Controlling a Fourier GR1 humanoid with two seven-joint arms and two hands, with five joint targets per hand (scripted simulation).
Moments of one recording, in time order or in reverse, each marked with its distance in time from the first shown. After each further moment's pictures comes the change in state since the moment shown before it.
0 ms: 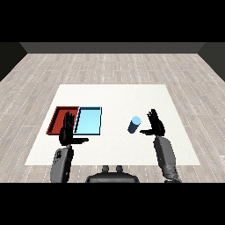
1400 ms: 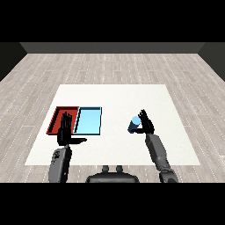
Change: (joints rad) left arm 0.001 0.020 0.030 0.025 0.010 -0.016 -0.035; right arm -0.143 0.053 0.041 0.291 0.030 -0.012 -0.117
